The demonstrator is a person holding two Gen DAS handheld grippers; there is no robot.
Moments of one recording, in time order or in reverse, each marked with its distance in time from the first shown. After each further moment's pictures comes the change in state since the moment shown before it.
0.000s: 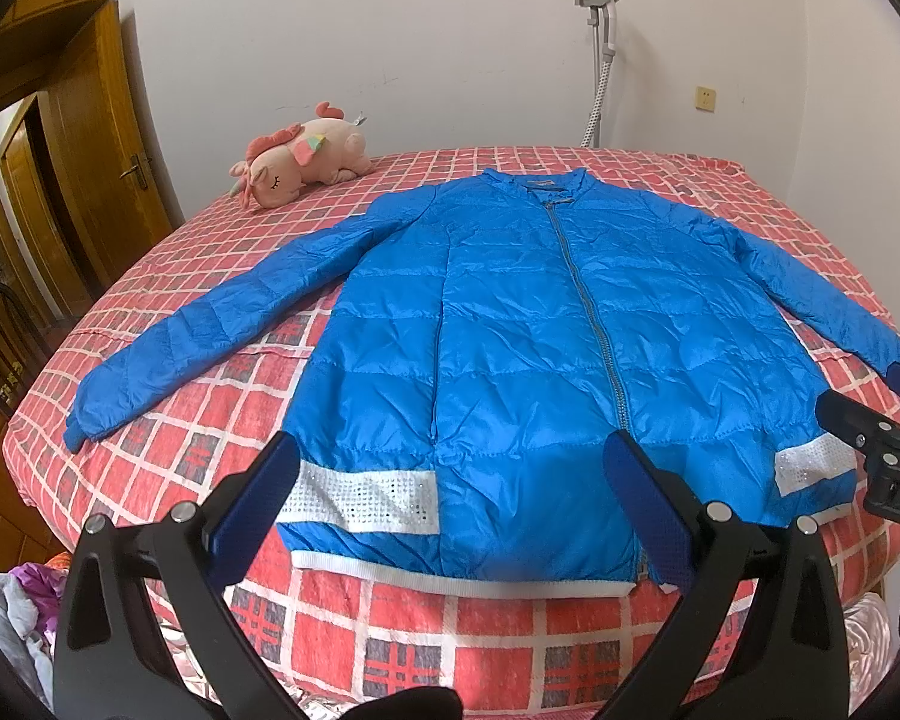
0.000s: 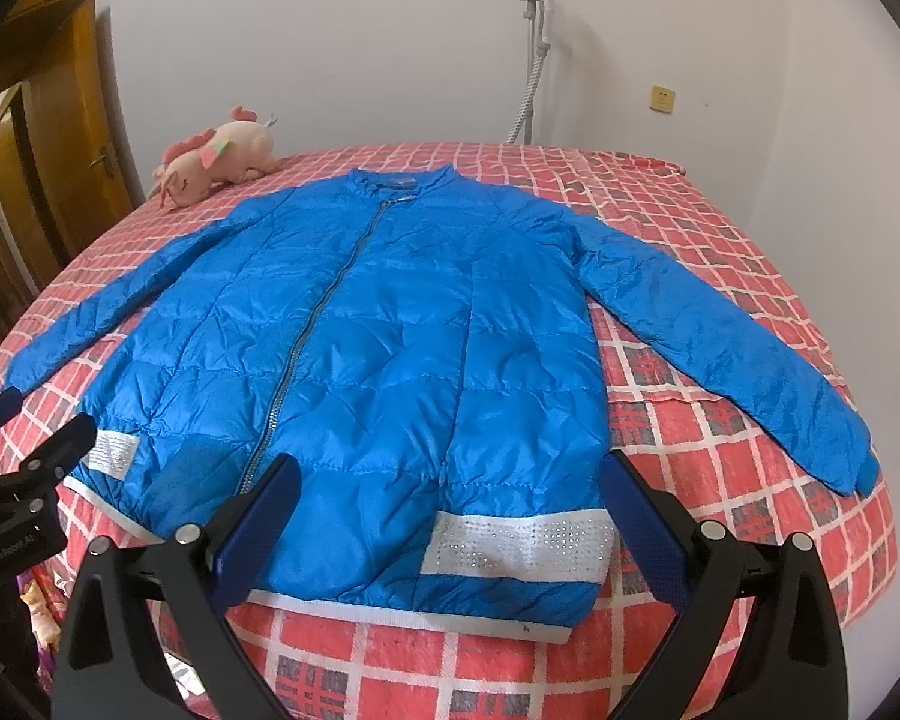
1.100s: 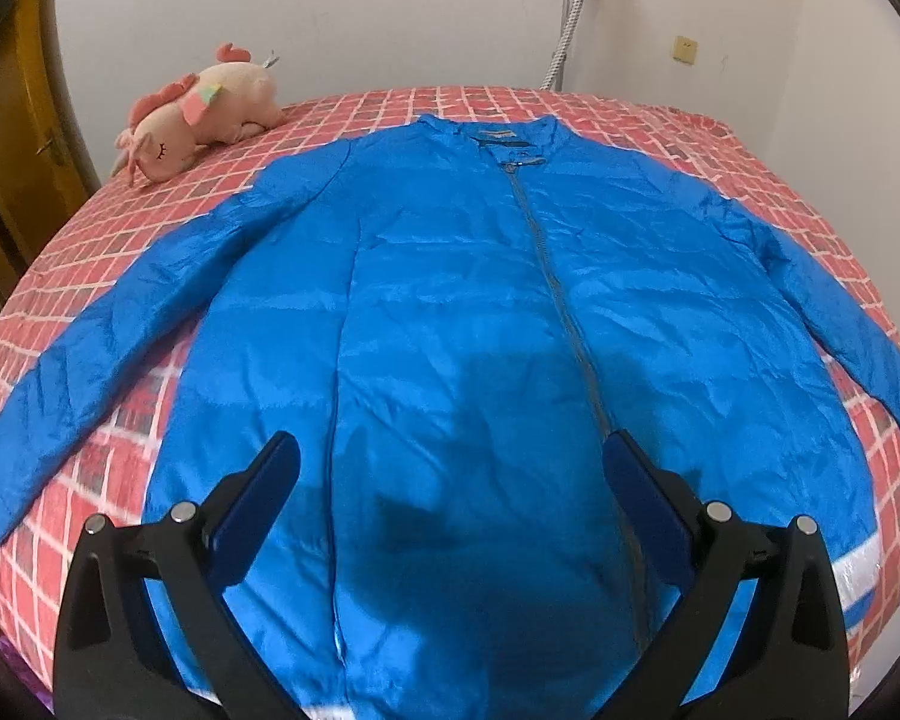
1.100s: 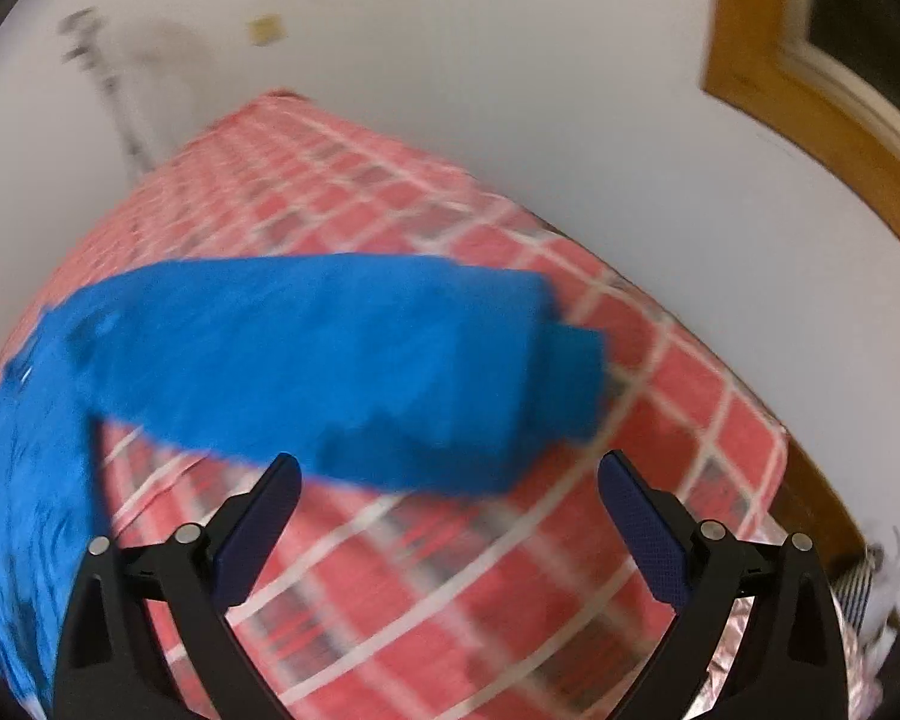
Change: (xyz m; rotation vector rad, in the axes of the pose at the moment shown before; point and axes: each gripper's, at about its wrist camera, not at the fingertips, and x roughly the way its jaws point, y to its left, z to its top) left arm 0.148 -0.025 0.077 0.032 0.166 -0.143; right arm 0.018 -0.356 -0.037 0.728 0.190 -0.393
